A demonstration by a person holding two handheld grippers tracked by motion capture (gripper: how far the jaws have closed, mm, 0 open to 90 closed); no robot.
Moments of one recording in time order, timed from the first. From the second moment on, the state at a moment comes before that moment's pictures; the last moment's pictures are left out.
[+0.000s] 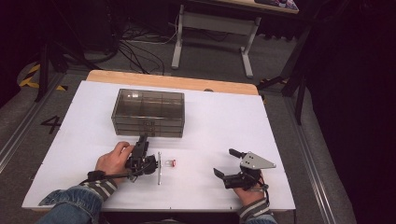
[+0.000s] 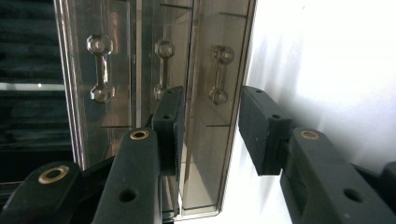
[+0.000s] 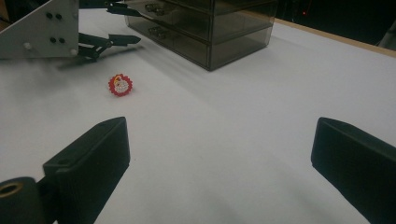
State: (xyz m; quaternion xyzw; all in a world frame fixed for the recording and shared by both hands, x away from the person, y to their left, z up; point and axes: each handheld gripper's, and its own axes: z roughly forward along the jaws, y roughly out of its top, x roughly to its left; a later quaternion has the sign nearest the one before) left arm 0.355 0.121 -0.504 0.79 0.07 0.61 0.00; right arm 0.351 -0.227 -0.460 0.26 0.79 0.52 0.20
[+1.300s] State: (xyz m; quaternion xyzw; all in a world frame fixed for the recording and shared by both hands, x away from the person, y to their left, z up) left arm 0.378 0.123 -0.514 0.79 0.07 0.61 -0.01; right arm 0.352 -0.226 -0.460 0.26 0.79 0.52 0.19
